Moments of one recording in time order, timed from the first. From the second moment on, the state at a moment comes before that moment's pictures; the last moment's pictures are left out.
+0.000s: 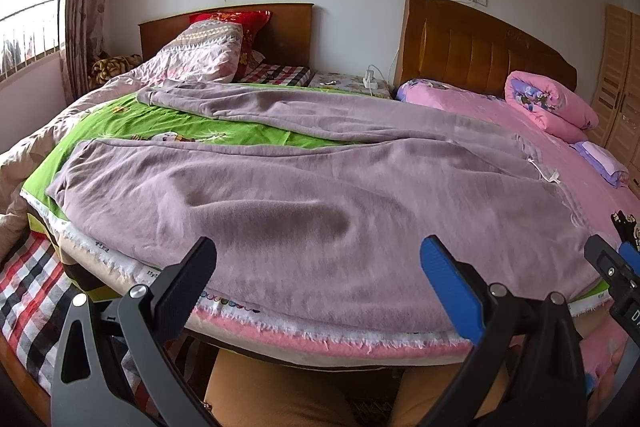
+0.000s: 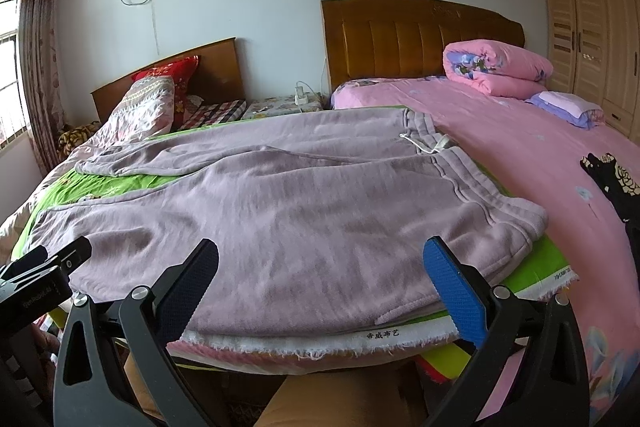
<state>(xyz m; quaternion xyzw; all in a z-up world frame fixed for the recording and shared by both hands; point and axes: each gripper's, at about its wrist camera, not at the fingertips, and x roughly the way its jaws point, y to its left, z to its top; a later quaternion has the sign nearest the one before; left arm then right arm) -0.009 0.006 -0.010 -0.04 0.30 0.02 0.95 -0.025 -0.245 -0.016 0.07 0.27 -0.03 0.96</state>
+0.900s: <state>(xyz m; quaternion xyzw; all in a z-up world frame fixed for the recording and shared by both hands) 0.342 -0.030 0.001 -0.03 0.45 -0.14 0.88 0.365 -0.353 -0.022 -0.10 0.44 0.17 0.88</state>
